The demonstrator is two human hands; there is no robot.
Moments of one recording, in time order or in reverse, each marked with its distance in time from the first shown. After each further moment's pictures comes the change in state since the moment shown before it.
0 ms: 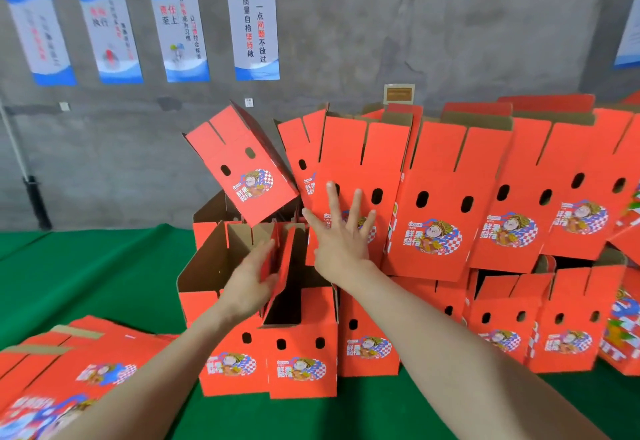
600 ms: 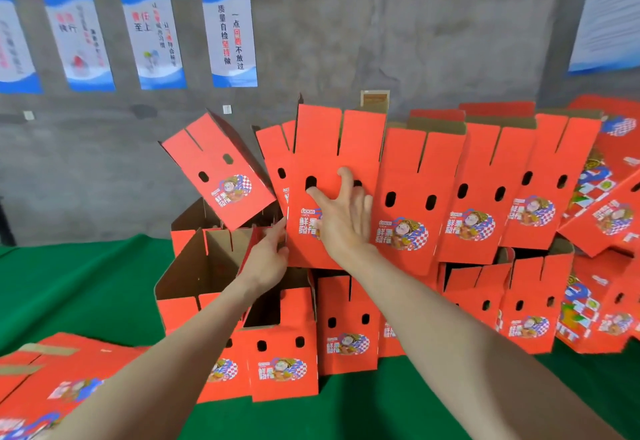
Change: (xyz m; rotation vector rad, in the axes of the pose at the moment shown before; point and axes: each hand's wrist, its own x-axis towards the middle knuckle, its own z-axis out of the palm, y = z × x) left_hand 0.023 0.063 0.020 -0.183 -0.027 0.072; right_hand -0.010 0.030 -0.049 0.054 0.306 0.125
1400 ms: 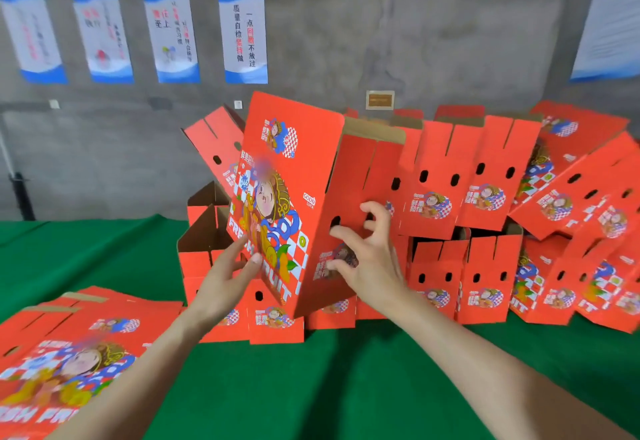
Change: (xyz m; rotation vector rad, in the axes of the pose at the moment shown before) left_hand -0.175 0.032 -0.018 -0.242 0.157 -0.071; right_hand -0.163 0.051 -0.098 0.557 0.053 -0.158
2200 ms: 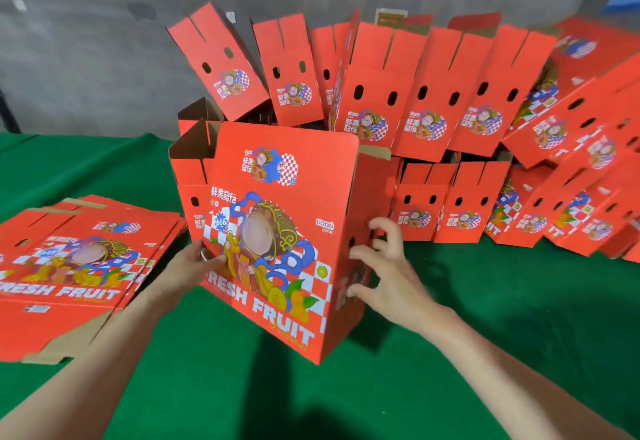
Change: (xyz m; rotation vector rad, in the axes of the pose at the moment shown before) left_hand -0.094 -0.088 -0.014 0.006 -0.100 -0.501; right_hand -0.151 0.008 -0.036 0.168 -0.445 0.159
